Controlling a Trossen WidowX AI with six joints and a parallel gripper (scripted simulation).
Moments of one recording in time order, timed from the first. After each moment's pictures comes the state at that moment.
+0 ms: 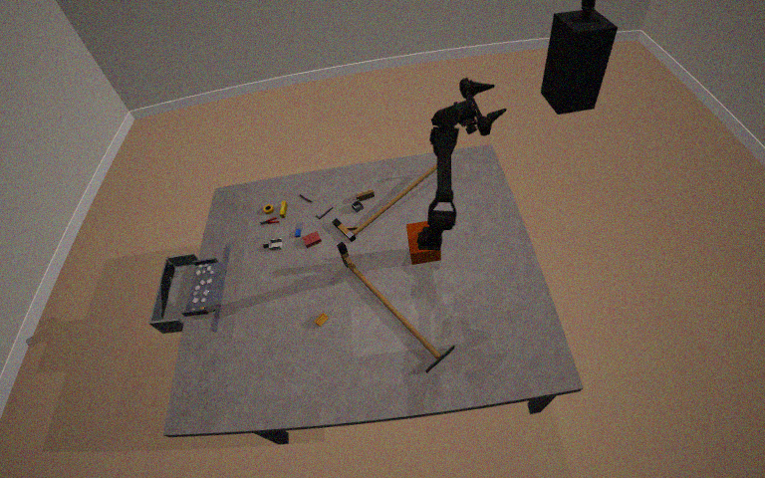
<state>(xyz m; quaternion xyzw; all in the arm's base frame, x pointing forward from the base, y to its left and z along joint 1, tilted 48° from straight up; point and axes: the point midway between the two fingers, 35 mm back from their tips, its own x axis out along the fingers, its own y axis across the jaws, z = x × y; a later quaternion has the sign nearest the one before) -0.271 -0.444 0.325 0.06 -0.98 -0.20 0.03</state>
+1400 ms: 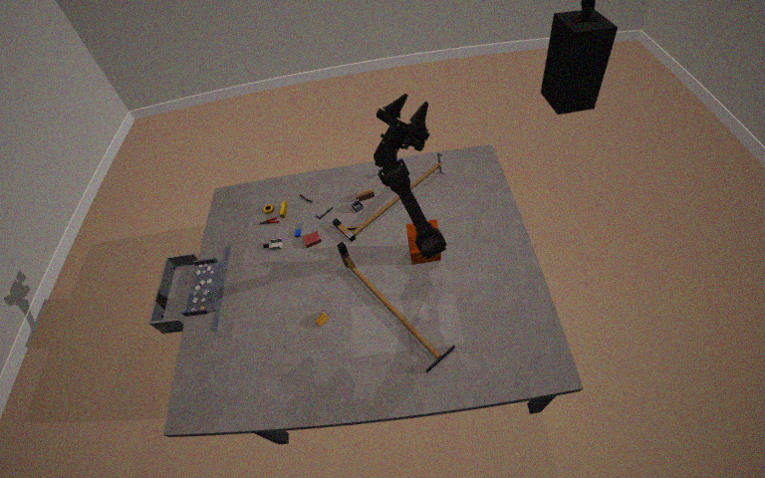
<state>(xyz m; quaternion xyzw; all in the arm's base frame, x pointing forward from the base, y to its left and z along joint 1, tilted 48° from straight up) -0.014 -0.468 0.419 0.35 -0.84 -0.36 0.18</state>
